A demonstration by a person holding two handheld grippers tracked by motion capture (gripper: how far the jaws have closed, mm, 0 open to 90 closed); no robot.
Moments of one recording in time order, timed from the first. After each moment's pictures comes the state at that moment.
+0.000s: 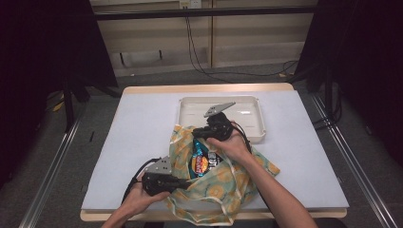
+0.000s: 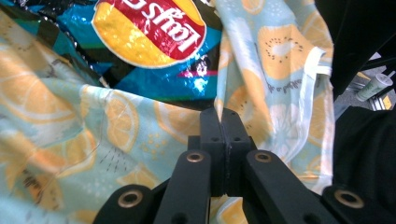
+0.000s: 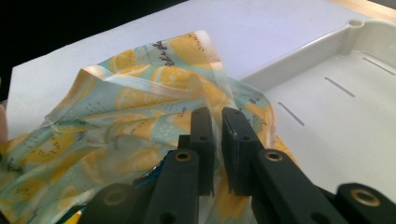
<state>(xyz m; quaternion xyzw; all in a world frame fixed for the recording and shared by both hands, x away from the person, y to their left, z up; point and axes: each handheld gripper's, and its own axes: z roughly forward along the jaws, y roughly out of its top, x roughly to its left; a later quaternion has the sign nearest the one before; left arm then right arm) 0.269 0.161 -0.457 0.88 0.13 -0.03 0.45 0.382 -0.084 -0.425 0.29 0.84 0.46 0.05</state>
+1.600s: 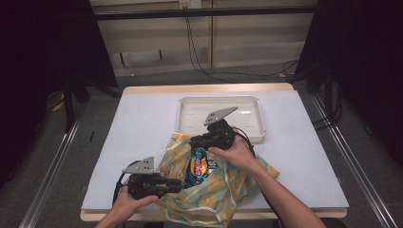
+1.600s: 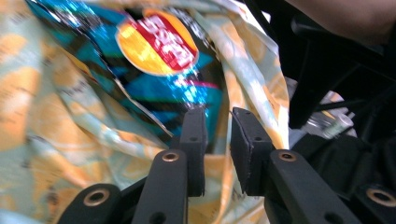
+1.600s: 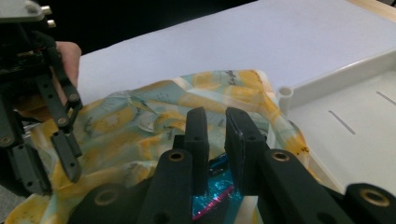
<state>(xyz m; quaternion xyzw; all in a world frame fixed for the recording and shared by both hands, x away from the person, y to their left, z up) 0.260 0.194 -0.445 0.84 0.17 -0.07 0.52 0.341 -0.082 -0.398 0.23 0.85 0.48 0.03</state>
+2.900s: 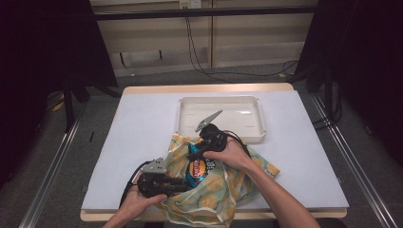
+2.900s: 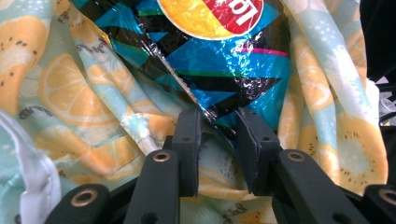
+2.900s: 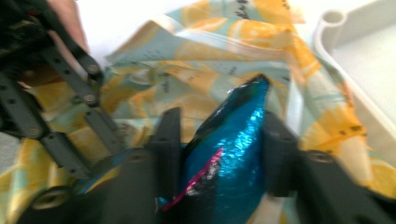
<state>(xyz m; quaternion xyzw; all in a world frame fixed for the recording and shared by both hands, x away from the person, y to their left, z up) 0.269 0.175 -0.473 0.87 0.21 -0.04 0.44 0.361 -0.064 -0.436 0.24 0.89 0.39 -0.05</state>
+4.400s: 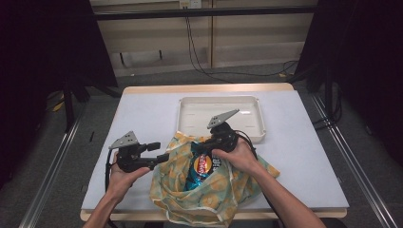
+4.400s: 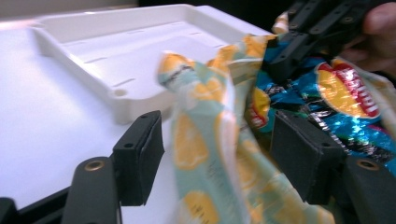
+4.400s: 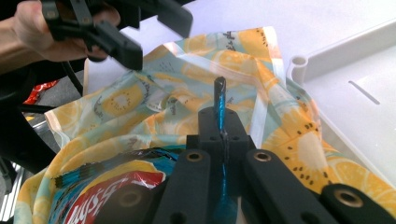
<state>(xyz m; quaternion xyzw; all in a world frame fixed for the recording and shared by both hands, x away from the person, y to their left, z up) 0.321 0.219 -0.437 0.79 0.28 0.03 0.54 0.342 -0.090 -0.412 0.24 0.85 0.46 -0.02</state>
